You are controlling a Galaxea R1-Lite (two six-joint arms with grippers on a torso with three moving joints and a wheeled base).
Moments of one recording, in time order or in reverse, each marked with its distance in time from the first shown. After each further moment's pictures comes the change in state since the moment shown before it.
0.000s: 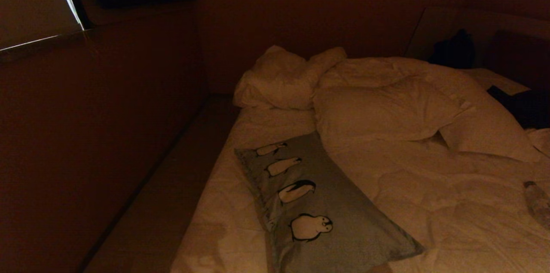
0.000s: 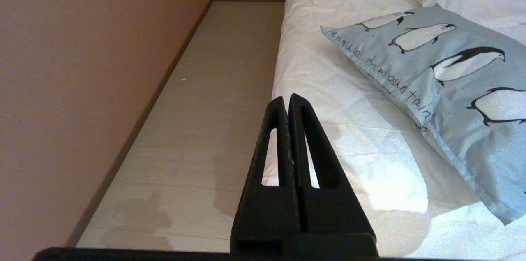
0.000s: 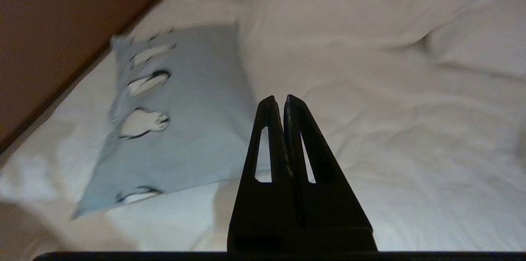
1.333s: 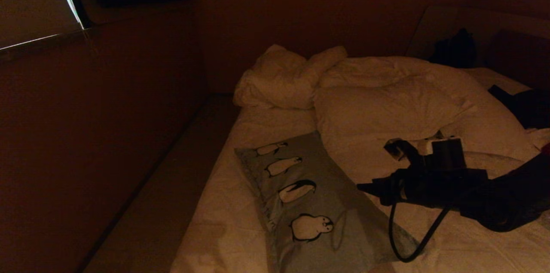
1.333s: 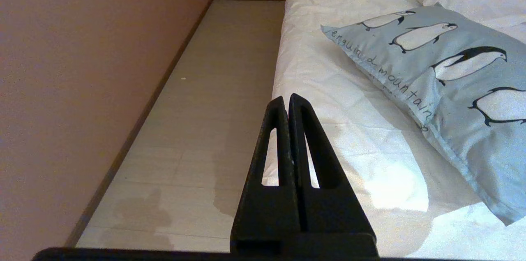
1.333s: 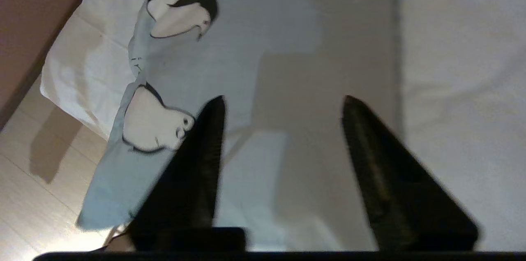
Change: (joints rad) left arm 0.000 0.000 0.000 0.000 0.000 0.000; right arm 0.225 1.633 -0.426 -0.662 0.188 0.006
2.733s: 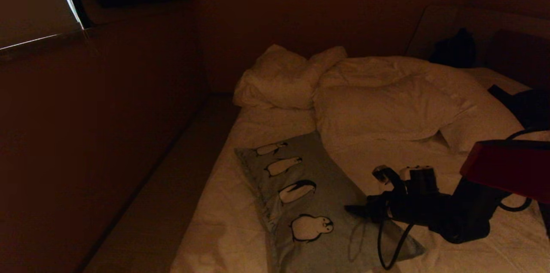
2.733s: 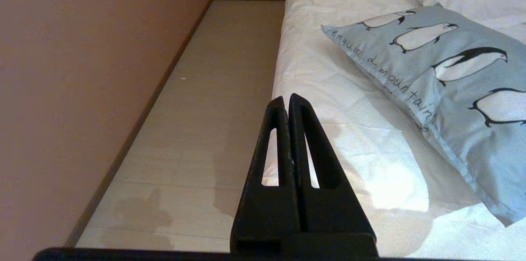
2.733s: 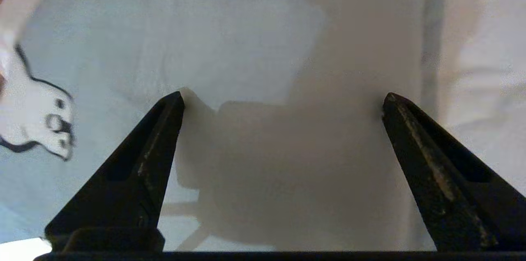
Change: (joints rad) left arm 0.000 0.000 0.000 0.000 0.000 0.000; right arm -0.098 0.390 -0.036 -0.286 0.162 -0.082
